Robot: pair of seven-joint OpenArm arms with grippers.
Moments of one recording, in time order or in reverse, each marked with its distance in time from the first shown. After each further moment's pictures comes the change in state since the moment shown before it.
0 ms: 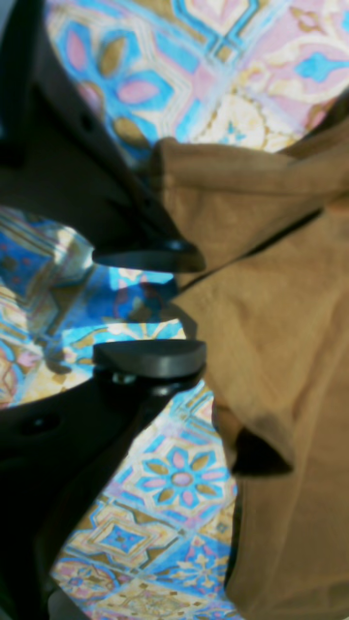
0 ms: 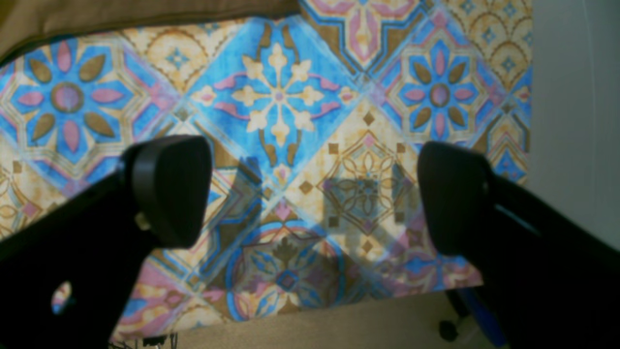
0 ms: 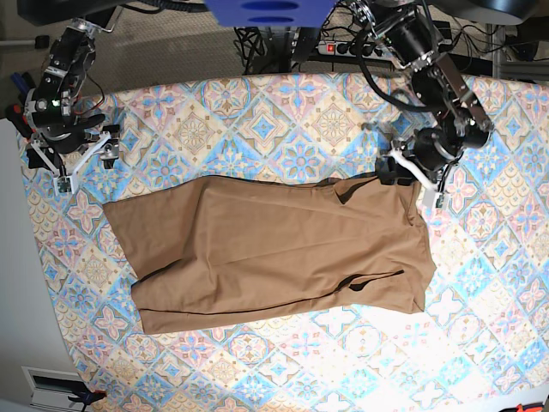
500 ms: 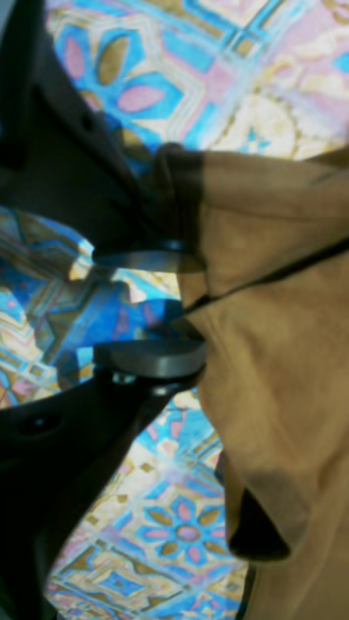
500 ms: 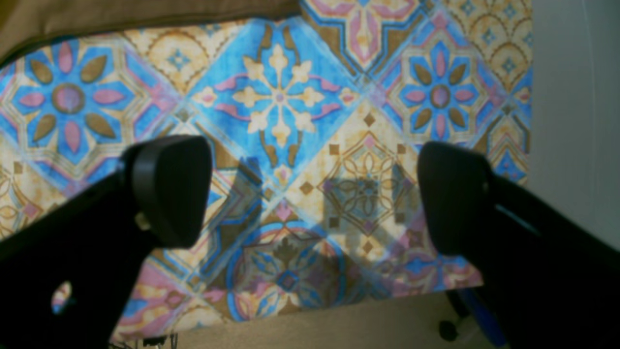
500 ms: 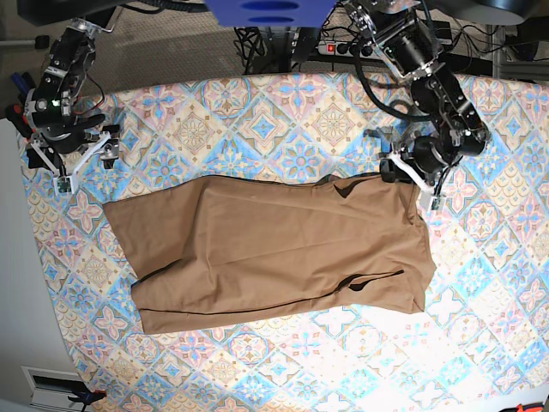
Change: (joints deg) left arm -2.5 0.2 0.0 -2.7 7.8 0.0 0.1; right arm 0.0 0.0 0.0 0.0 0.0 0.0 0.0
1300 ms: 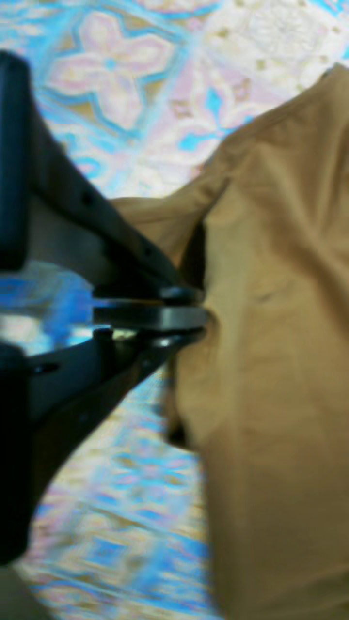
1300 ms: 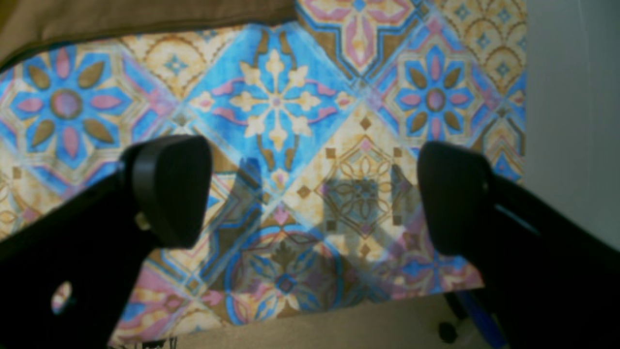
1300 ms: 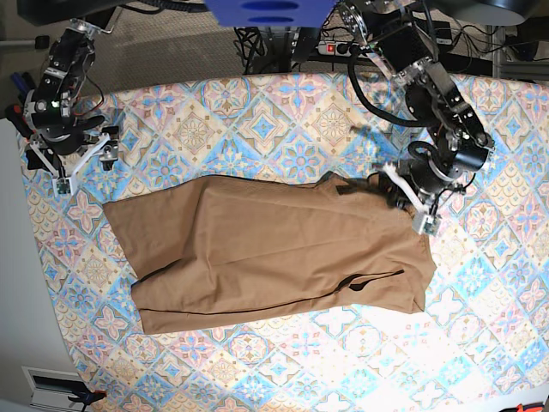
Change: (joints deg) left arm -0.2 1.8 5.8 18.4 -0.3 0.0 8.5; right arm 0.3 0.1 0.0 0.0 0.0 0.0 0.0
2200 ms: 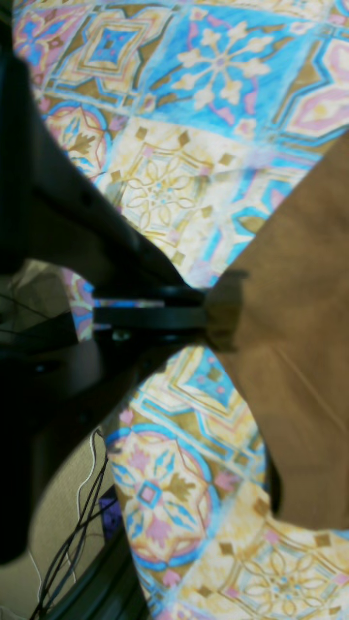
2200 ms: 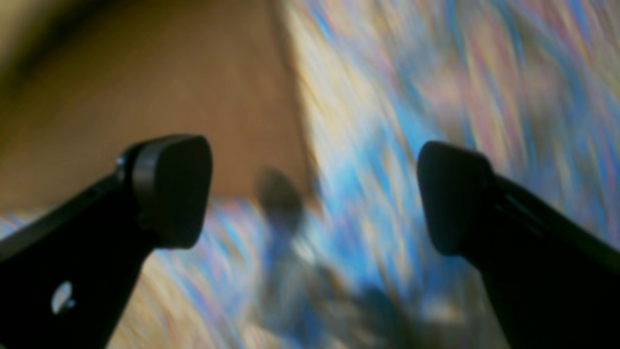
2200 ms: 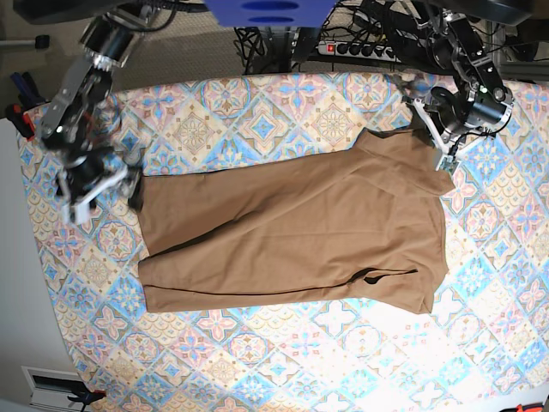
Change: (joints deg) left arm 16.9 -10.1 -0.3 4.4 -0.2 -0.2 2.6; right arm 12.5 -5.4 3.7 -14.4 12.4 6.3 8.8
